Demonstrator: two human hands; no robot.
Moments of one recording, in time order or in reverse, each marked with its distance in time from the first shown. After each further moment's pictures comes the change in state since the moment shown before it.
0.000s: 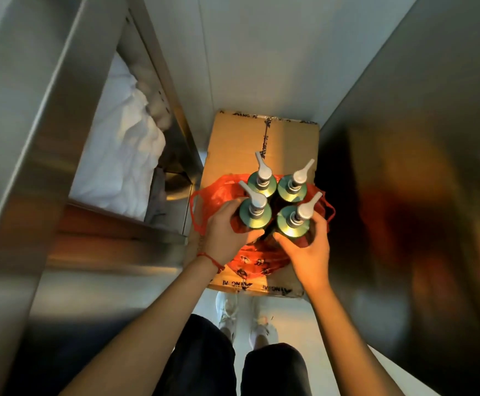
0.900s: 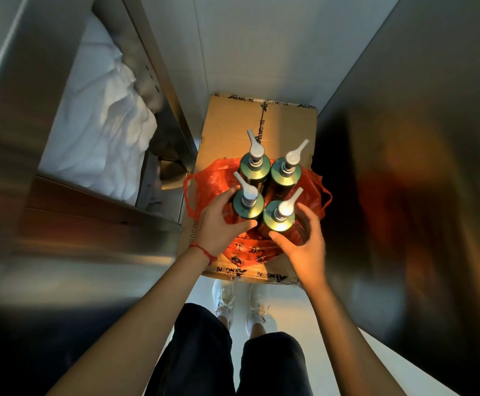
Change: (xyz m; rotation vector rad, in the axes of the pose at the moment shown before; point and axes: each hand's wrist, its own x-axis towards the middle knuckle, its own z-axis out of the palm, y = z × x) left_hand -0.013 -0.010 0.006 -0.076 -0.065 -0.179; right_hand -0.015 0.022 -0.012 0.006 -0.094 0.078
